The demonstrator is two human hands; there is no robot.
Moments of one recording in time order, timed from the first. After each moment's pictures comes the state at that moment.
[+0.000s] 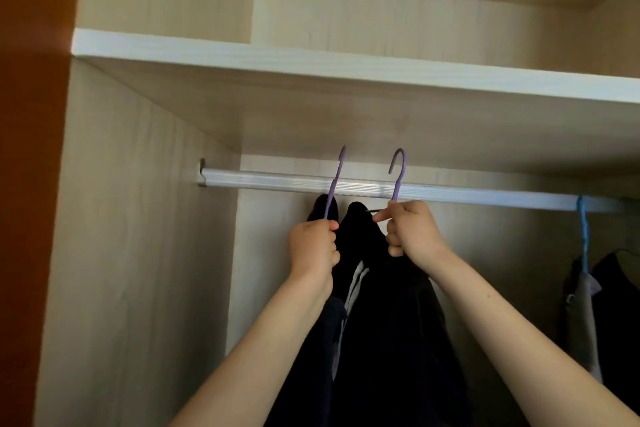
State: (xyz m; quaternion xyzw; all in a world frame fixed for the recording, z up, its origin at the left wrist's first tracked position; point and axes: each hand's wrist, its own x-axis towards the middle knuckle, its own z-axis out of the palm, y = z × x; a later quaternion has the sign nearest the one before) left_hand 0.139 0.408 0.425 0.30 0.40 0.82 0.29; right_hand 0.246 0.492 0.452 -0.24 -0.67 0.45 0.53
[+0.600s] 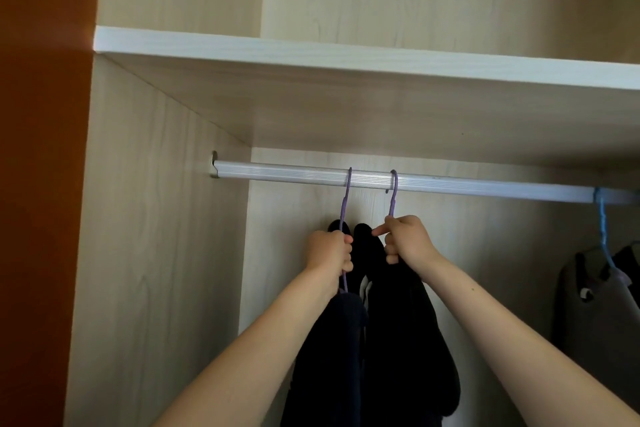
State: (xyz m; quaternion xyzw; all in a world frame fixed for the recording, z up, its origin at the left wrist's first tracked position) left_hand 0.125 0.441 0.400 0.31 0.50 0.75 0.31; right_hand 0.232 0.517 0.422 -0.30 -0.68 0.45 0.49
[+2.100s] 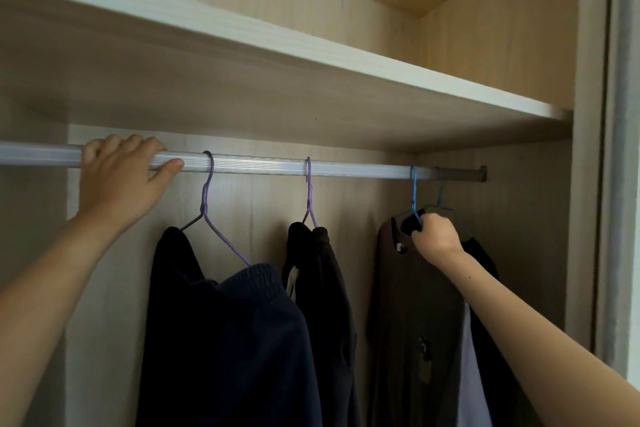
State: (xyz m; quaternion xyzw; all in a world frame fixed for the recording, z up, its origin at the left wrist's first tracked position) left_hand 0.026 0.459 0.465 0.51 0.58 0.39 -0.51; right_hand 0.476 0.563 0.403 -0.67 -0.63 -0.02 0.40
